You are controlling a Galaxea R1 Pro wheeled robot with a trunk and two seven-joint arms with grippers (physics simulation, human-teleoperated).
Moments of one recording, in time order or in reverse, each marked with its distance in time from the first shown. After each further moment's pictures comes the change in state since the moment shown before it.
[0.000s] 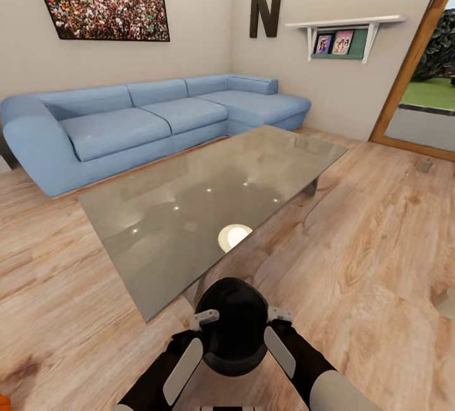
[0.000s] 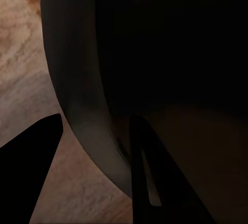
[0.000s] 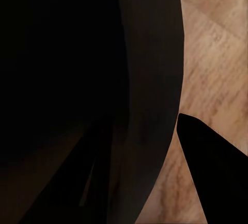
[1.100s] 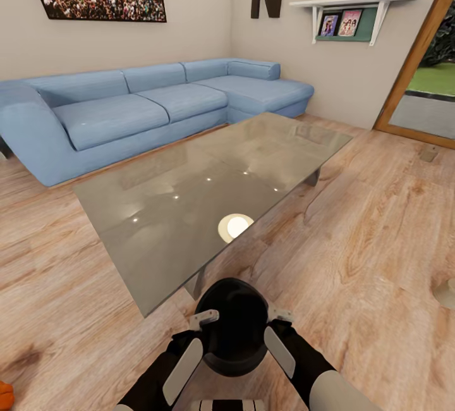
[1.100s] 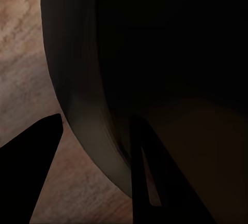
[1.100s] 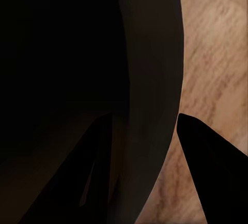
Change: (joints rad) left arm 0.000 0.001 0.000 0.001 0.001 0.000 0.000; right arm 0.000 0.001 0.001 0.003 -0.001 -0.002 0.000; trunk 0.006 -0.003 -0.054
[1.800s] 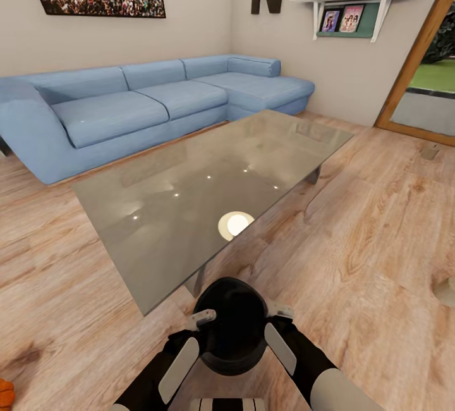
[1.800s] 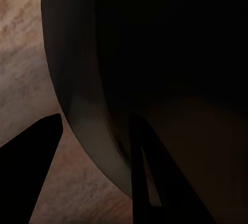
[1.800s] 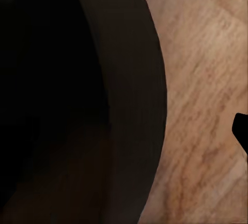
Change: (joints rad) left arm 0.000 0.020 -0.002 -0.002 0.053 -0.009 -0.003; right arm -0.001 -0.006 -0.001 -0.036 0.003 -0.009 0.005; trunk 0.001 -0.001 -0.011
